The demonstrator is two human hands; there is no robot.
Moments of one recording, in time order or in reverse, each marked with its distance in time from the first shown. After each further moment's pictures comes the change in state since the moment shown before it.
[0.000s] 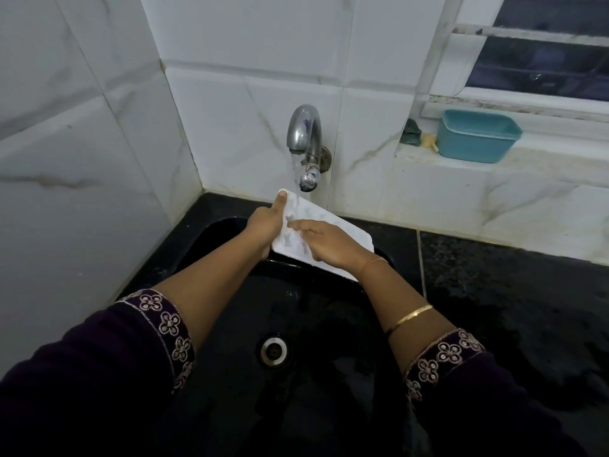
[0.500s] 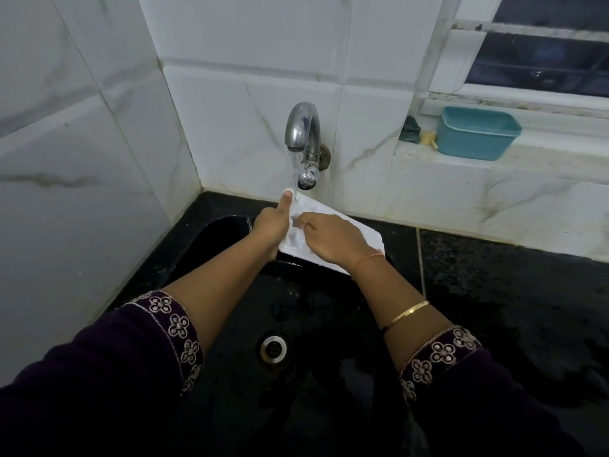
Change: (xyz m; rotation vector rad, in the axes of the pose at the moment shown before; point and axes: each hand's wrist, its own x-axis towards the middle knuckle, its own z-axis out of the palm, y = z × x) left_hand -0.003 -0.002 0.012 0.024 0.020 0.016; right_hand 0.011 0.006 0.000 -0.268 0.094 -0.022
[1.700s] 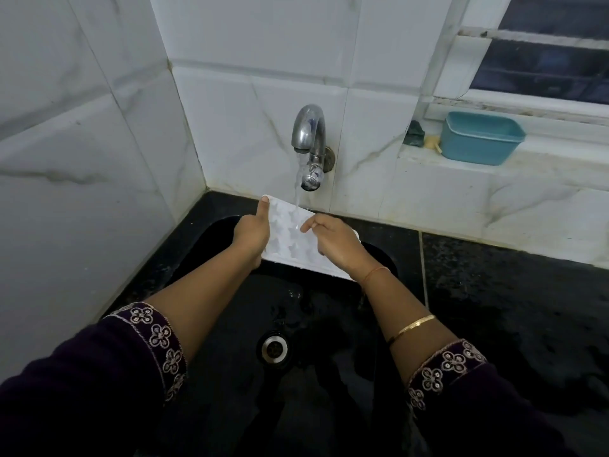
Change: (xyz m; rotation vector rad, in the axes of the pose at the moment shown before) left_hand -0.001 -0.017 -0.024 0.025 0.215 -0.054; right_hand -0.001 0.010 0.013 0.513 0.149 0.061
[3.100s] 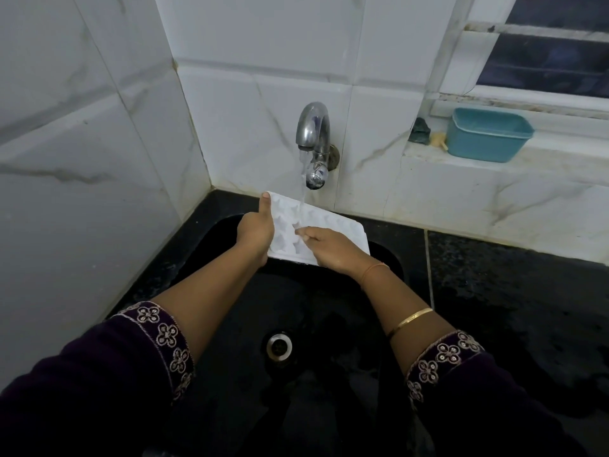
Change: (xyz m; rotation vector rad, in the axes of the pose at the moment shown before) left_hand -0.007 0.005 0.000 -0.036 0.046 -0.003; right_hand 0.006 0.011 0.010 -0.217 -0.264 -0.026
